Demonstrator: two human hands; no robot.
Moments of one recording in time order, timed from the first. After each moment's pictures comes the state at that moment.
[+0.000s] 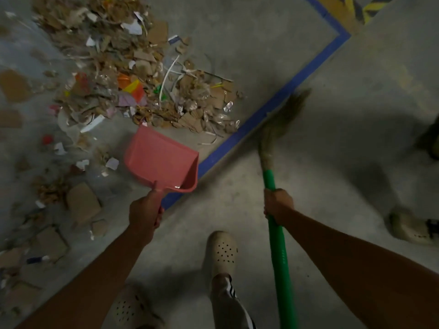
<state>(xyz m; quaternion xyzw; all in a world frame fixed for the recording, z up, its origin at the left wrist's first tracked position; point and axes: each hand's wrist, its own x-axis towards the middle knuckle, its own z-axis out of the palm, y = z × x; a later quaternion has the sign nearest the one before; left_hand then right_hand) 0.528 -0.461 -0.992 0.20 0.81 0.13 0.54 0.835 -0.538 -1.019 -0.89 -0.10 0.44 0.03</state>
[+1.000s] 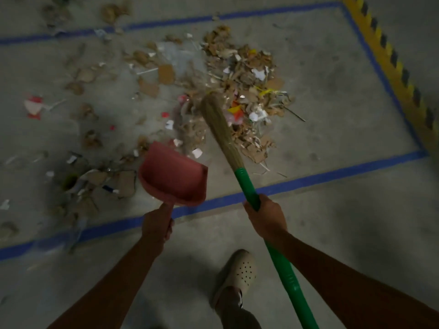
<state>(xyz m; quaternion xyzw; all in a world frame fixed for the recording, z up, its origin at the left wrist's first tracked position) 0.365 -0.587 -0.919 0.03 0.80 0.31 0.52 0.619 -0.515 -0.901 -0.73 -0.56 0.39 -0.02</state>
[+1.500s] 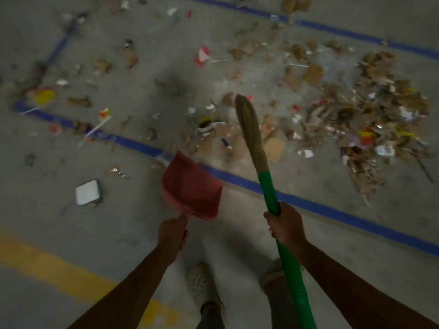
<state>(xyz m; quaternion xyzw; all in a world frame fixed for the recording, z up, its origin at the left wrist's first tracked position) 0.202 -0.928 -0.898 -0.17 0.80 0.39 0.43 0.387 -0.710 -0.864 -0.58 -0.67 0.46 -0.09</state>
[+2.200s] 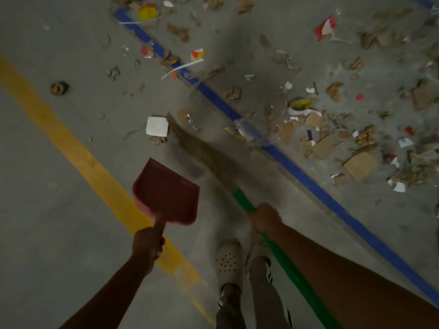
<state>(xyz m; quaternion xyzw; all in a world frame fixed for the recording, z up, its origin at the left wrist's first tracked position) 0.176 -1.208 -0.933 -0.39 0.77 0.40 0.30 0.219 -0.904 -0.981 -0.39 -0.74 0.39 -0.39</state>
